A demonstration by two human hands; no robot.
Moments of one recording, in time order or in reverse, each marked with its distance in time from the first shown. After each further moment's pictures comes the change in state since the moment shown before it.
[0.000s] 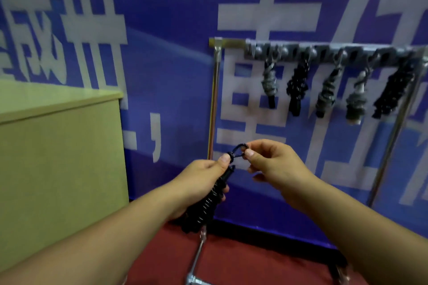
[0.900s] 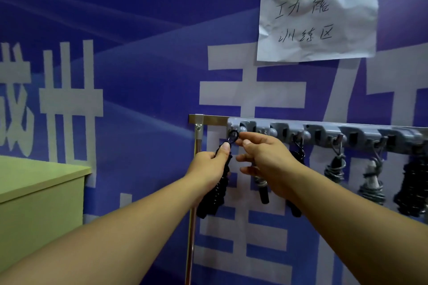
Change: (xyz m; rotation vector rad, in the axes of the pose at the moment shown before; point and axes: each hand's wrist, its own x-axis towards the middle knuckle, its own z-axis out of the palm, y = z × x) left_hand 0.201 0.160 -0.015 0.078 0.358 0.226; right_hand 0.191 -0.115 -0.065 0.130 0.076 -0.133
